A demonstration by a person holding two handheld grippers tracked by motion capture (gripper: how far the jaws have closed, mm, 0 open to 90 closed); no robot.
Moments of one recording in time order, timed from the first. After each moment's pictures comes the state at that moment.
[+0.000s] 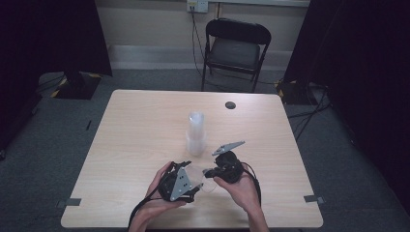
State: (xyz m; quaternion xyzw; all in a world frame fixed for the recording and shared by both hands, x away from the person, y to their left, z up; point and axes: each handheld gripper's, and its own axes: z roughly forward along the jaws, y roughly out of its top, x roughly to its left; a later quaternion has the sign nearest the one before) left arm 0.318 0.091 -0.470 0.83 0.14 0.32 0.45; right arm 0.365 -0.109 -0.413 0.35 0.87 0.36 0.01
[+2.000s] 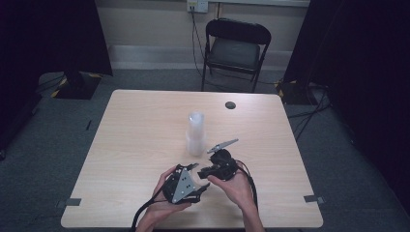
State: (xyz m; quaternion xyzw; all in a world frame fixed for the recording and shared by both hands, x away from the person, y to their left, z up) left arm 0.311 0.079 -0.466 0.80 0.16 0.29 0.50; right arm 0.378 -0.099 -0.425 0.36 0.86 0.35 -0.02
